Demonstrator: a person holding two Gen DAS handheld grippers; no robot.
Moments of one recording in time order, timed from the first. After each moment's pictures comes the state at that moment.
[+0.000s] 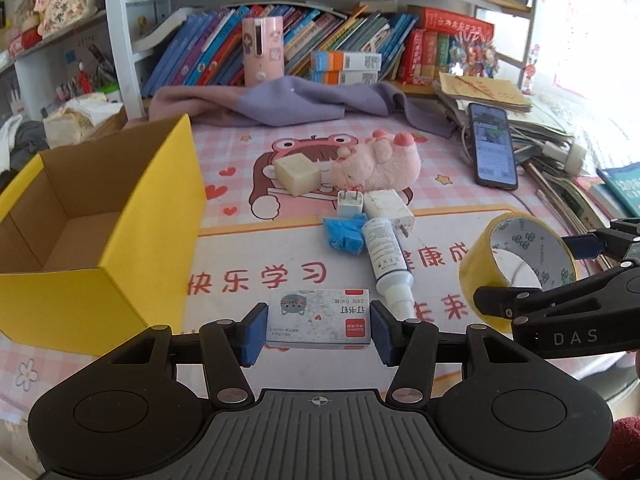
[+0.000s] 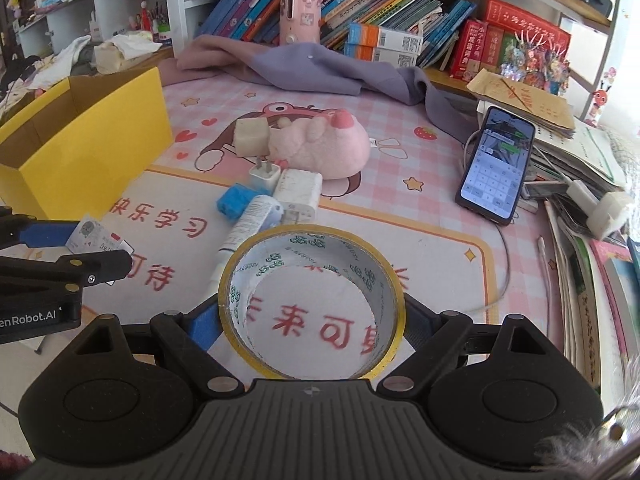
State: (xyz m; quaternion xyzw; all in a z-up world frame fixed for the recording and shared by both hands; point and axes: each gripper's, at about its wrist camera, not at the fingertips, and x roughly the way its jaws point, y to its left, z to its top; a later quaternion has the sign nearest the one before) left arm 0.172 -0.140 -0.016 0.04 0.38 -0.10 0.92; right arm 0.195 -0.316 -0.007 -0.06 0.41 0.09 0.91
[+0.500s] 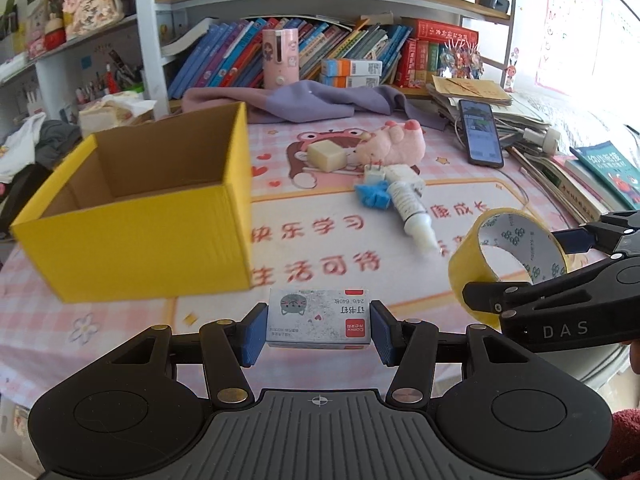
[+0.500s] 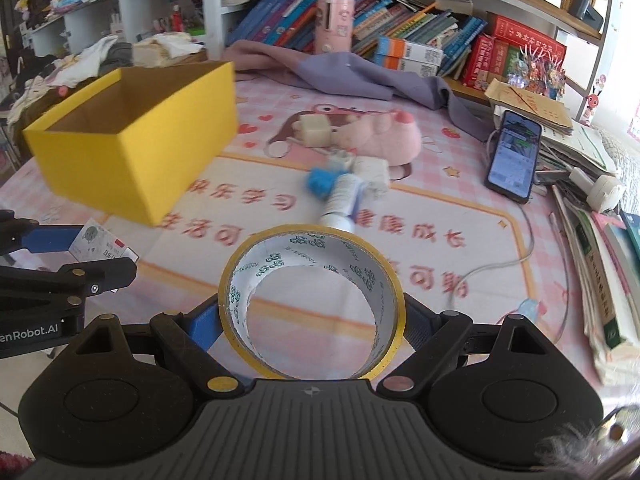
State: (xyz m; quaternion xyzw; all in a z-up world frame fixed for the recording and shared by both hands) left arm 0.093 -0.064 -0.007 0.04 0.37 -0.12 0.92; right arm 0.110 -0.232 0.001 -0.06 0.39 0.09 0.91
